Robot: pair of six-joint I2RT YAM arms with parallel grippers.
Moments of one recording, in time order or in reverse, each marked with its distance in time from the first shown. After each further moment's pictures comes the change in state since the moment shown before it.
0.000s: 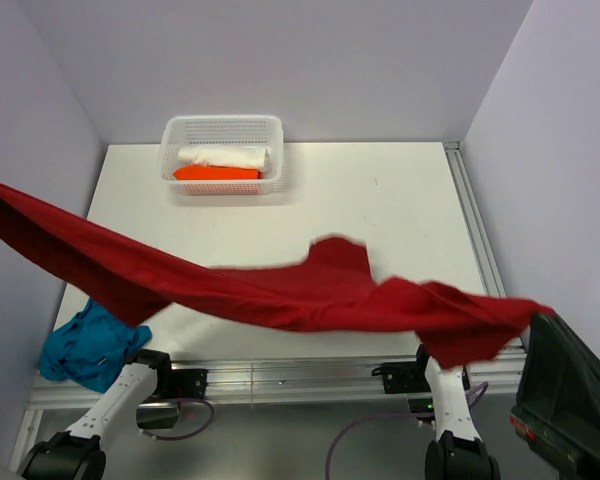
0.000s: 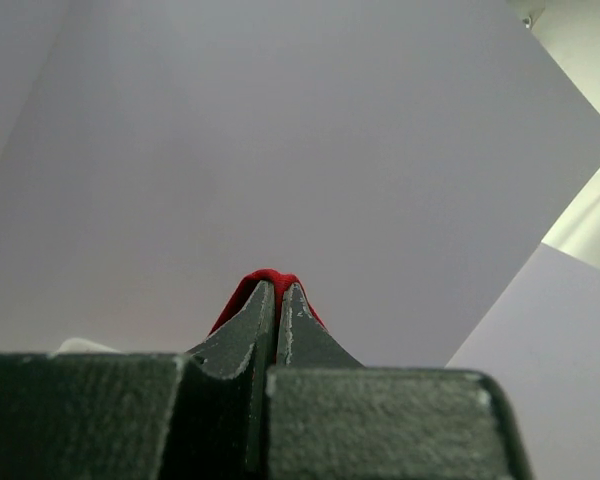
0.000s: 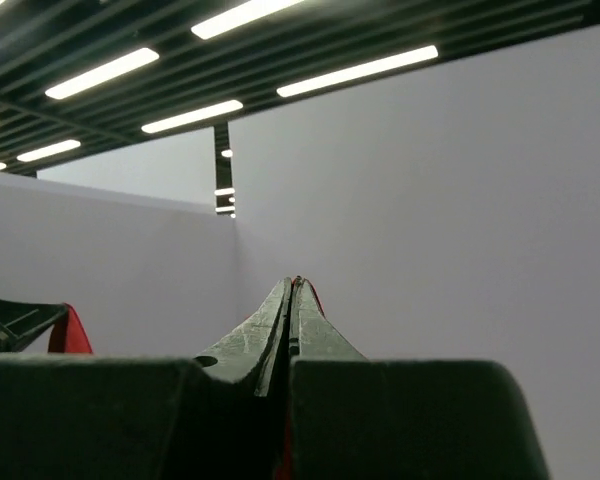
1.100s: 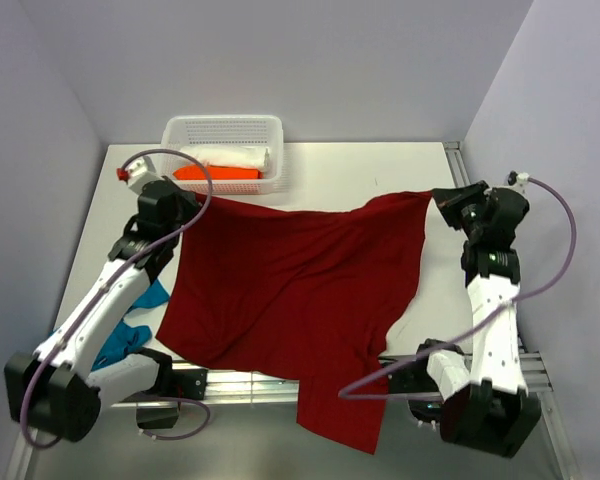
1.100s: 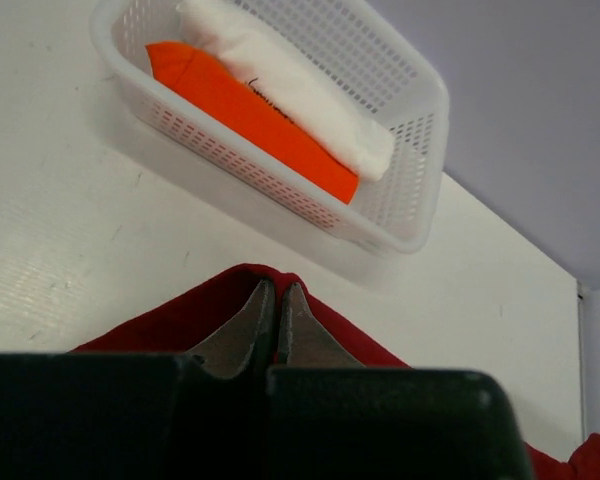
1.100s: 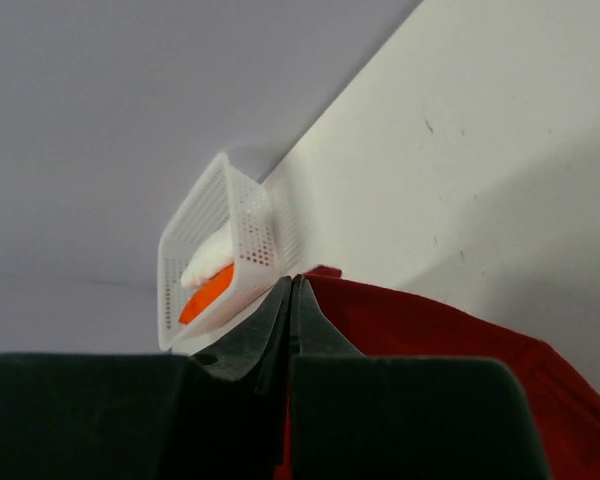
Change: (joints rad) left arm -0.147 0.274 -1.154 0.548 -0.168 -0.209; right arm 0.003 0.219 -1.311 0.241 0.125 0.164
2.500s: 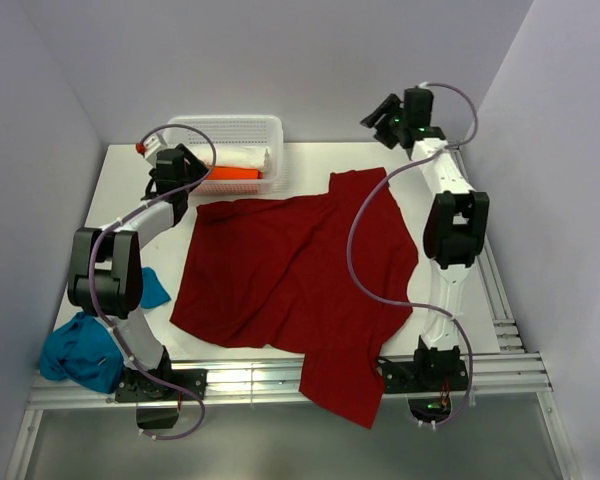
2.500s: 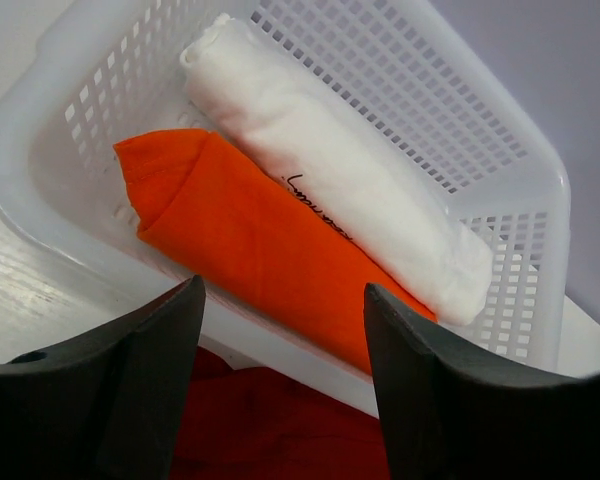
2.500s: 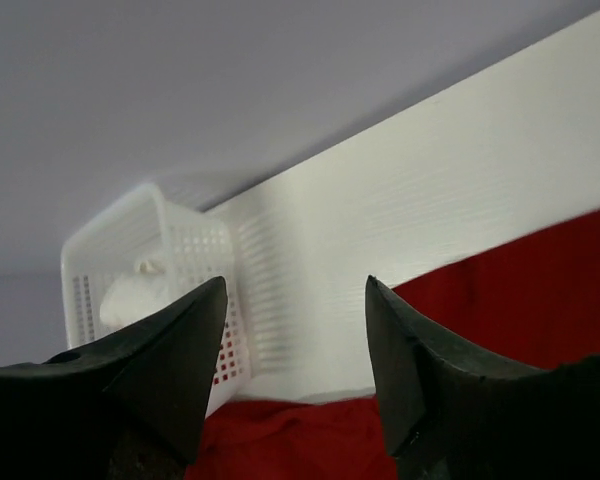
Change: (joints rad) left arm 0.197 0.745 0.234 0.441 0.154 0.029; right arm 0.301 1.332 1.134 -0.055 0.102 -0.102
